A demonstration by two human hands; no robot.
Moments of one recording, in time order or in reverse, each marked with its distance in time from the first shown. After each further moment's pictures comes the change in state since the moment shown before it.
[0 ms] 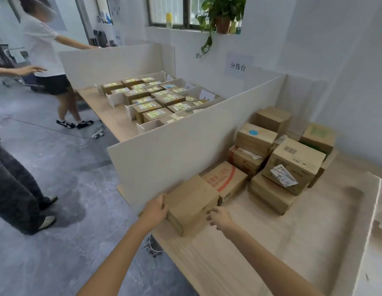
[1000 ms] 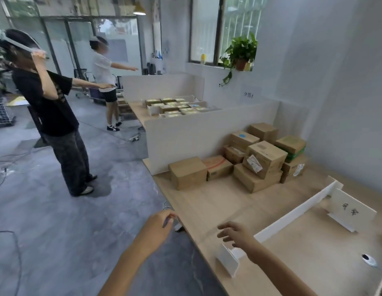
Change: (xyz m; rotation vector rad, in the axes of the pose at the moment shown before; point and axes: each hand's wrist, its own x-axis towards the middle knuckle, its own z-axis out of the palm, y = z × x) left_hand -0.436 0.116 0.143 -0.076 0.301 0.071; right_hand -0.340 0.215 -0.141 -0.097 -0.209 -0.226
